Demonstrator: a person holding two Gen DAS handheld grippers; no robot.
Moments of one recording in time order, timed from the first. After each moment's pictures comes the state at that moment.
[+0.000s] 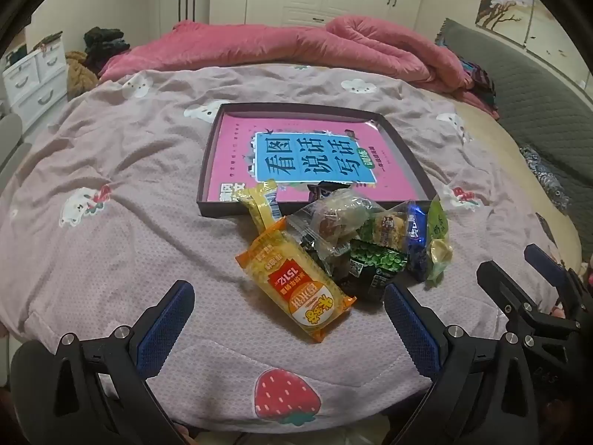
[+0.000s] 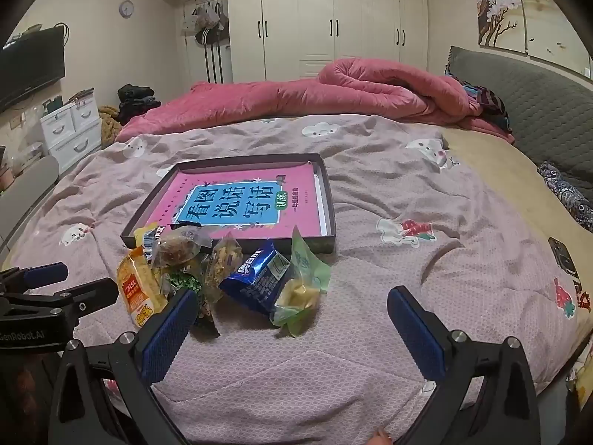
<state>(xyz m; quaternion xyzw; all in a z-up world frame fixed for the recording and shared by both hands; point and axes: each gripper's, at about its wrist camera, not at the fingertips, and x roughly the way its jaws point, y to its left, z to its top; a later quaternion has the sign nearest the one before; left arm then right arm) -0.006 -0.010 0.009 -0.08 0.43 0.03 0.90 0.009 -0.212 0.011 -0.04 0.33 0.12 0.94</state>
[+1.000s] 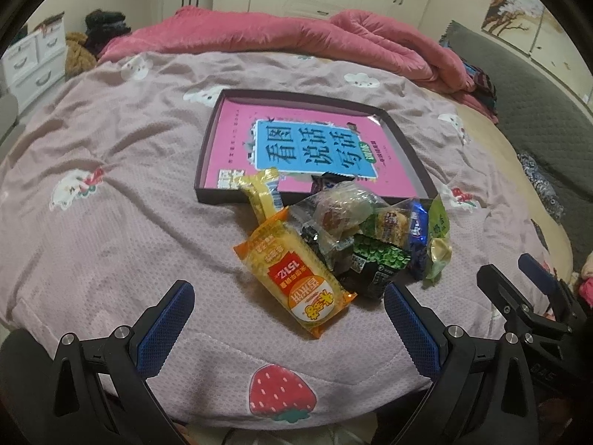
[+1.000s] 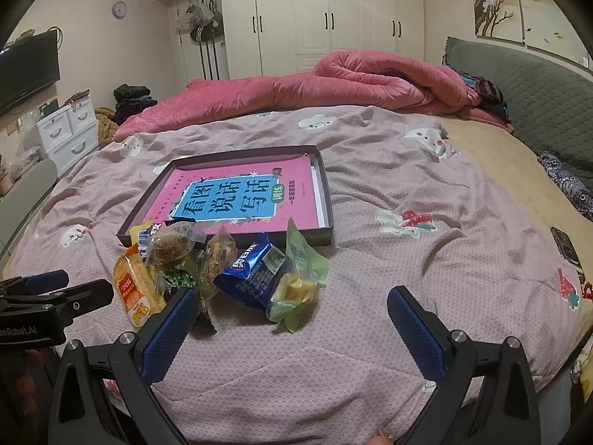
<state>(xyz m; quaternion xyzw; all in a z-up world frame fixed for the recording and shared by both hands) 0.001 0.000 -0.001 -0.12 0.45 0.02 0.88 0.013 -0.214 0.004 -0.02 0.34 0.12 0.93</state>
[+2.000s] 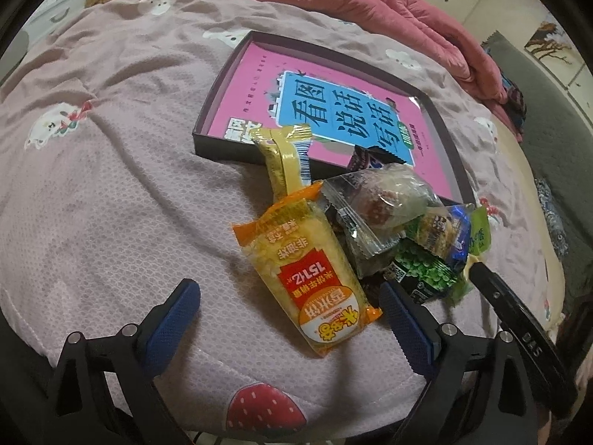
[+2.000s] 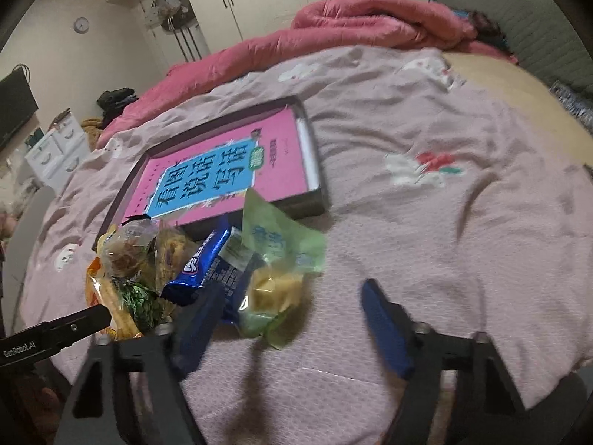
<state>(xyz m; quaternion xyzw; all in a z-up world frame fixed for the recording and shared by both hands) 0.039 0.013 -0.050 -0.20 0.51 0.05 0.84 0.081 -0.233 -0.048 0.08 0.44 0.14 0.89</state>
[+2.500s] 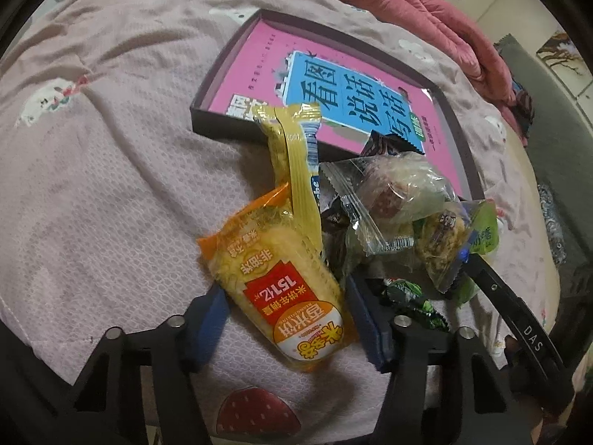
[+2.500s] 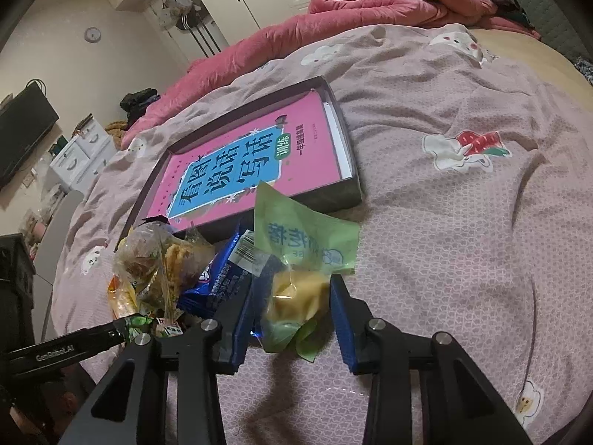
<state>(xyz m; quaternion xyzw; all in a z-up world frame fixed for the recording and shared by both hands) 0.048 0.017 -0.066 -0.22 0.53 0.05 0.82 0.094 -0.231 -0.056 0.11 0.44 0.19 0.87</state>
